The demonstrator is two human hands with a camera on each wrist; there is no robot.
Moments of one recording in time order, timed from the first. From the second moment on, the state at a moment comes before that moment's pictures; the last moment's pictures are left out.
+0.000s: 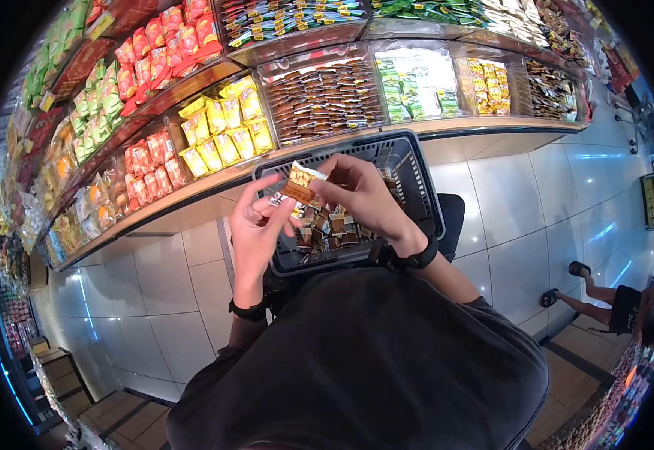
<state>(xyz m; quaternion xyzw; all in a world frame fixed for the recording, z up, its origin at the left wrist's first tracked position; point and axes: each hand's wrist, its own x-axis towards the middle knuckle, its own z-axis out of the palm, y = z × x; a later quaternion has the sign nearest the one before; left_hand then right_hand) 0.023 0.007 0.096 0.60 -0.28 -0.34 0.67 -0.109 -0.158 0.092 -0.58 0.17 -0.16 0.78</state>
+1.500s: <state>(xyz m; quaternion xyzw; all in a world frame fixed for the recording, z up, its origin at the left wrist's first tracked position) 0.010 -0.014 0.106 0.63 -0.32 -0.35 0.62 -0.128 -0.144 0.091 -0.65 0.15 -0.30 0.69</state>
